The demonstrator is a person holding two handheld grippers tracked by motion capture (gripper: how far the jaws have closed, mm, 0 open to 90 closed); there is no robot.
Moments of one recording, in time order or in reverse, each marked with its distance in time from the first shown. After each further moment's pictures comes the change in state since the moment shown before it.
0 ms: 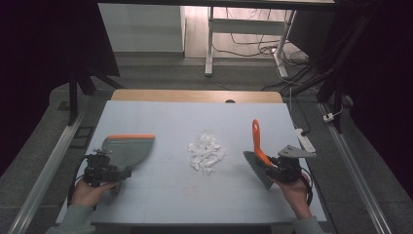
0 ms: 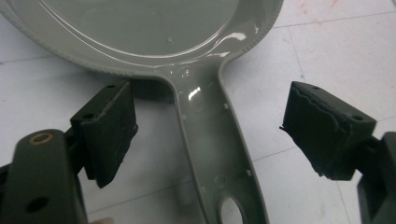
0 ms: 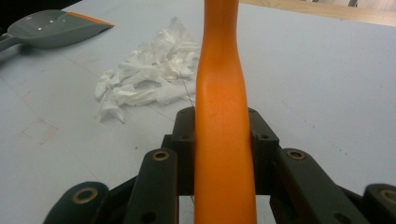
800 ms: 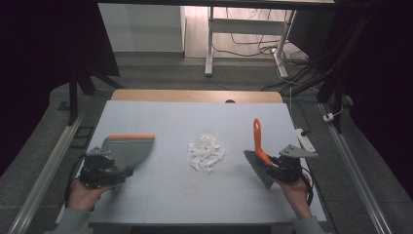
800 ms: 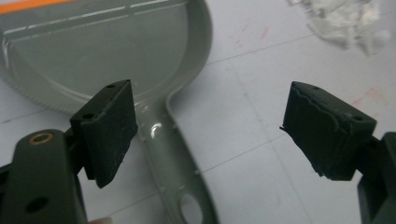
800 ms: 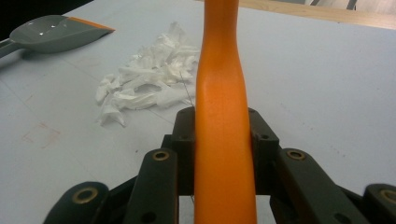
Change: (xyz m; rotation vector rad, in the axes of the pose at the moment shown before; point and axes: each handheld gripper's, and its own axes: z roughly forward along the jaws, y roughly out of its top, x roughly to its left) left arm -0.021 -0.002 -0.034 -0.146 -0.056 0.151; right arm -0.001 0.001 -0.002 -0.012 0.001 0.007
